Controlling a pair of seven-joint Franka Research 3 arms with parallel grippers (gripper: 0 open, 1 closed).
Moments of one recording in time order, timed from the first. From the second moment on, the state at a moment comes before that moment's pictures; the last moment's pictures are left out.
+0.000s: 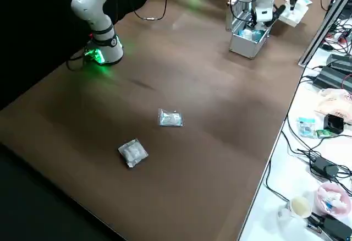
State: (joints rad) left arm -0.15 0.84 -0.10 -1.32 0.07 2.40 -0.17; right arm 0.42 0.76 0.02 -1.20 0.53 2.07 0.42
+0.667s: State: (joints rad) left arm -0.16 0.90 -0.10 -1.32 0.14 2.46 -0.14; right arm 0.52 0.83 0.02 -1.20 0.53 2.16 0.44
